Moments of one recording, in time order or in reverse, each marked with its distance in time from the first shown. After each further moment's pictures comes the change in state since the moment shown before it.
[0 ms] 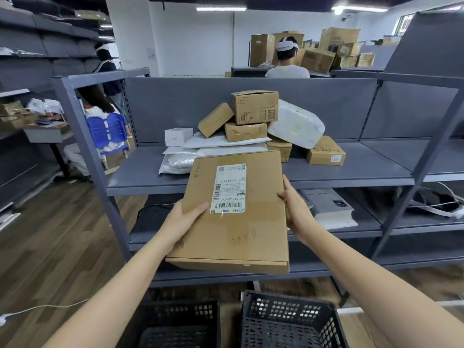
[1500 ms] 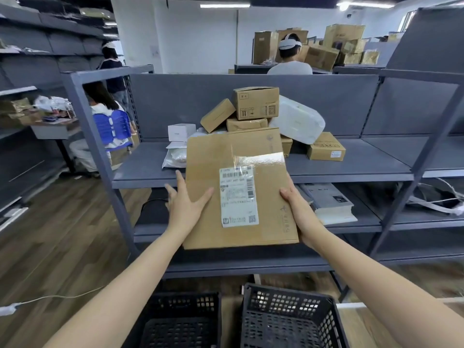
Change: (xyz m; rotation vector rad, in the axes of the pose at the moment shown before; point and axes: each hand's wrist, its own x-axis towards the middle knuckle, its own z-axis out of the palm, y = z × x) left_hand -0.014 0.008 0.016 0.197 0.215 0.225; right_hand -0.022 0.019 -0.014 0.086 -0.134 -0.066
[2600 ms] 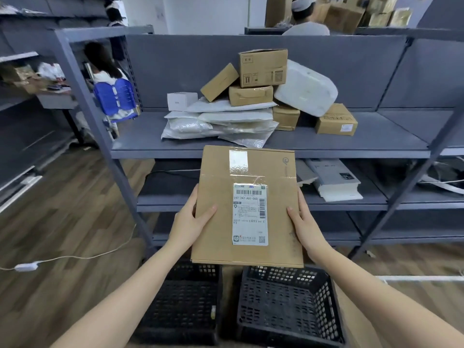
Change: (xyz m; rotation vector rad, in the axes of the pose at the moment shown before) left_hand -0.057 -0.056 0.037 -0.168 -0.169 0.021; right_hand -0.044 0.068 -0.018 -0.147 0.095 0.051
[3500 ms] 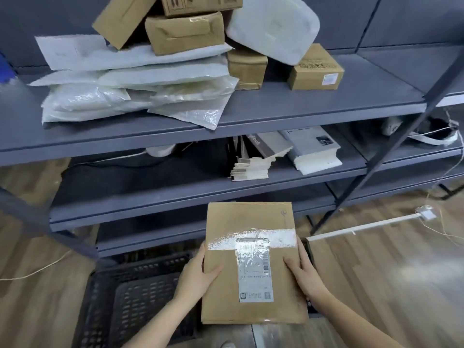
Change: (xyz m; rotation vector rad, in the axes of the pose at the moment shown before) left_hand 0.070 -0.155 0.157 0.180 -0.406 -0.308; right_hand 0.035 0.201 -0.056 -0.010 0.128 0.472
